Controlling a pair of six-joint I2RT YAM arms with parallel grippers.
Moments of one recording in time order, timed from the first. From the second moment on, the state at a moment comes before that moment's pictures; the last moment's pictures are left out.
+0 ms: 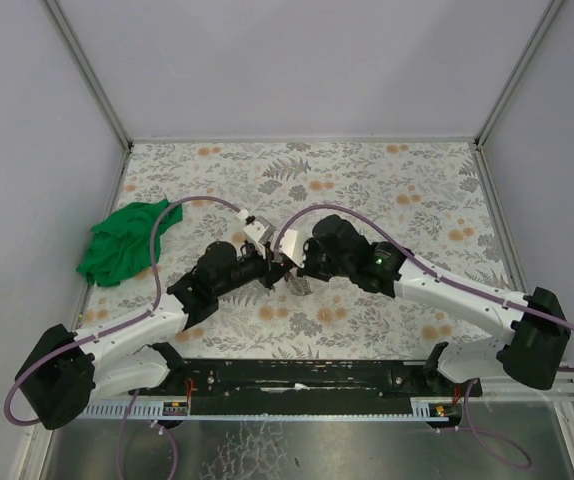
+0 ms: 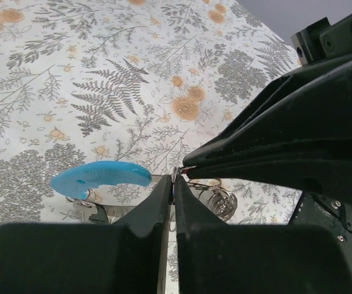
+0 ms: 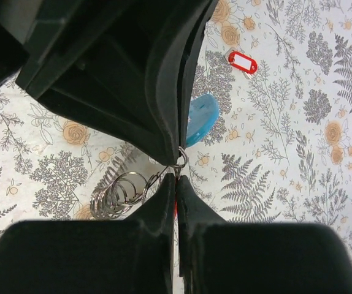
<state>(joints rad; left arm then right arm) -0.75 1.07 0.51 0.34 0.21 -0.29 0.96 1.35 1.07 -0.41 -0.06 -0.50</state>
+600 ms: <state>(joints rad) -0.77 1.16 0.22 0.99 0.15 -0.47 0.97 1.19 0.73 -0.03 -0.13 -0.67</state>
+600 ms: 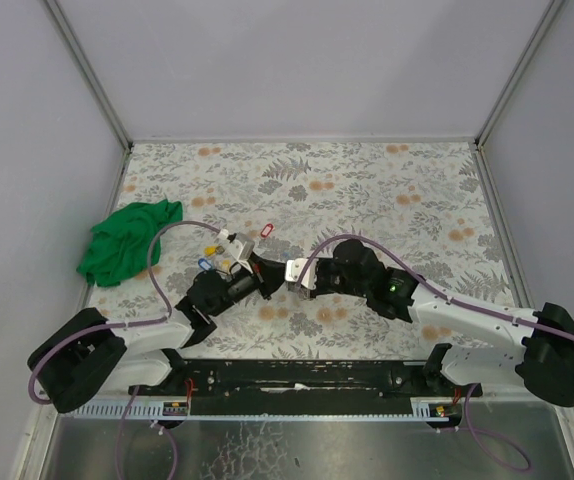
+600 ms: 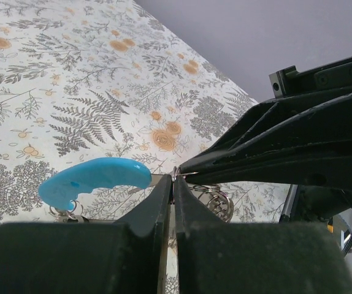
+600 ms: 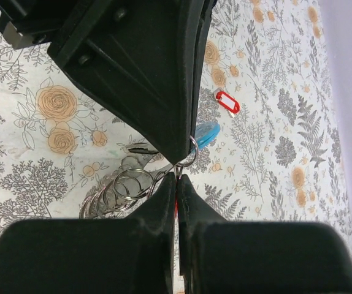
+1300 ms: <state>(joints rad) -0.71 1.29 0.14 1.36 0.20 -0.52 0.99 1.22 0.74 -0.04 -0.16 -1.05</state>
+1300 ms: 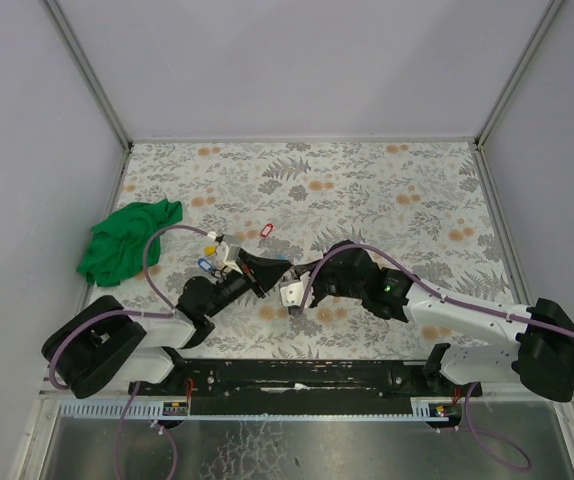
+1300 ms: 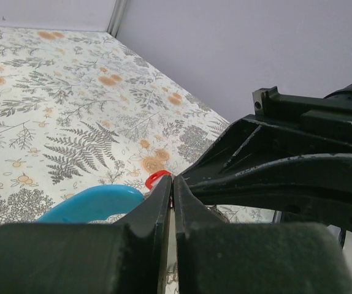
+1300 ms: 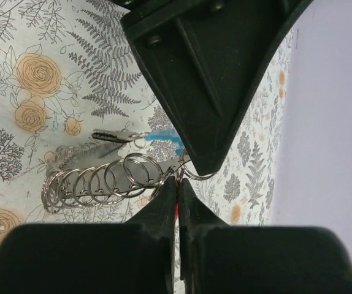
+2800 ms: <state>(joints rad) -0.58 1.07 0.61 0.23 0.54 -0.44 1.00 1.28 0.98 -0.39 -0.11 -1.21</state>
